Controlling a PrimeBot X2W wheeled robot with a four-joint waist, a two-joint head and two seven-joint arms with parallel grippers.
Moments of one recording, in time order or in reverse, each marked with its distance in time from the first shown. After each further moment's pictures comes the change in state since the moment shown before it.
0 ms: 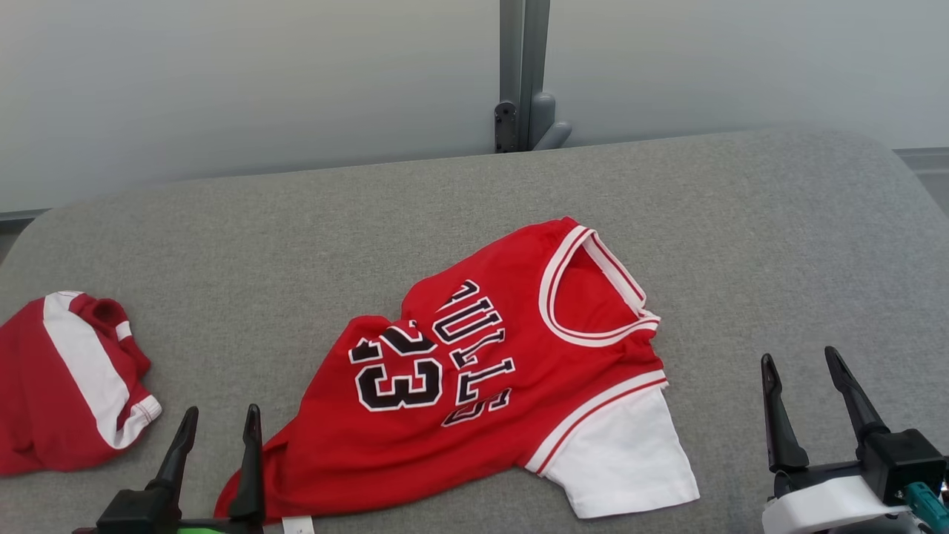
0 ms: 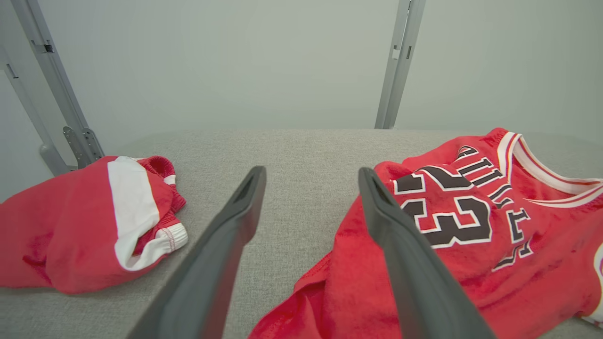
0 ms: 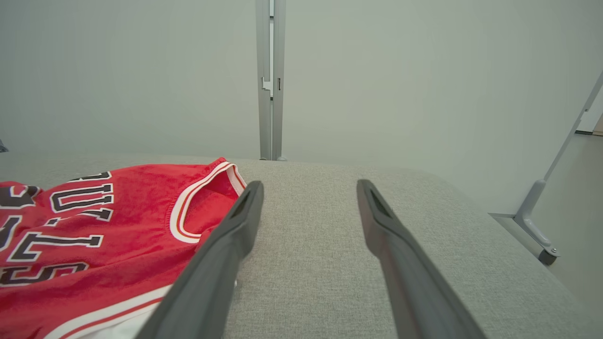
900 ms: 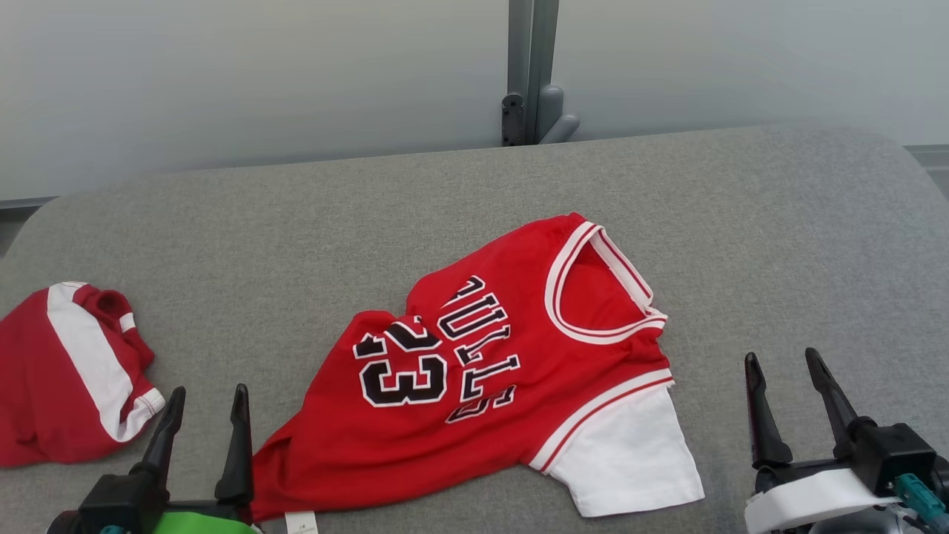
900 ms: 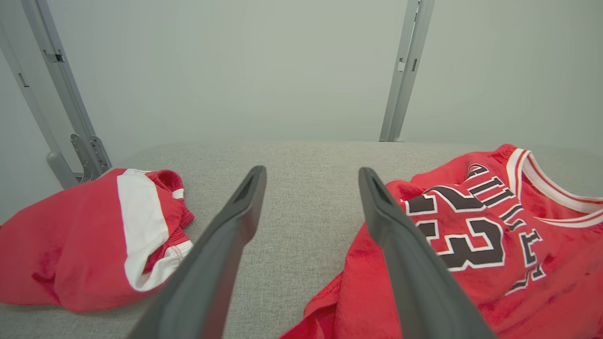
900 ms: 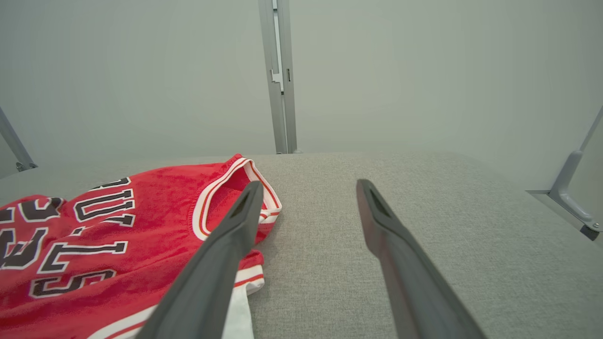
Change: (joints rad) left arm -0.037 0.009 0.010 -0.005 -0.009 -0.004 0.000; right arm -0.025 -0.001 0.039 0.051 0.094 0.000 0.000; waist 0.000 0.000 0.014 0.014
